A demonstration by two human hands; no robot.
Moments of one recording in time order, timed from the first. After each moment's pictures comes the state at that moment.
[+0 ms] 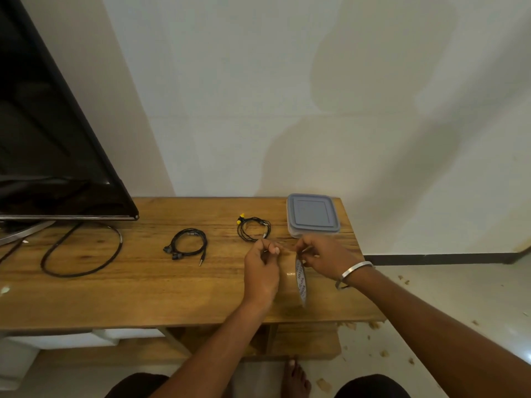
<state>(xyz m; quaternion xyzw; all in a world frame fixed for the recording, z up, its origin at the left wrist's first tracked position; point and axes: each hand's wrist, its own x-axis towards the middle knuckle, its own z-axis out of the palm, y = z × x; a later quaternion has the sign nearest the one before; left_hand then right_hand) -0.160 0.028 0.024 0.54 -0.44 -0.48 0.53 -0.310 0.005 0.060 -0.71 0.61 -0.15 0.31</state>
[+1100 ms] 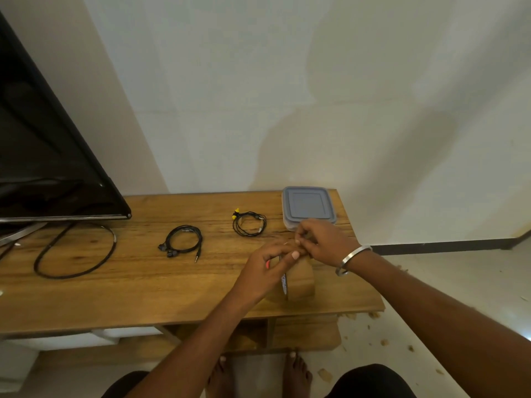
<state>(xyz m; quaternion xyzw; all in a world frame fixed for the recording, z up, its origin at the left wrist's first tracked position) -0.145 0.026 0.018 0.38 -0.67 -0.49 0.40 -0.316 -0.002 0.067 -0.76 0.58 -0.14 0.24</state>
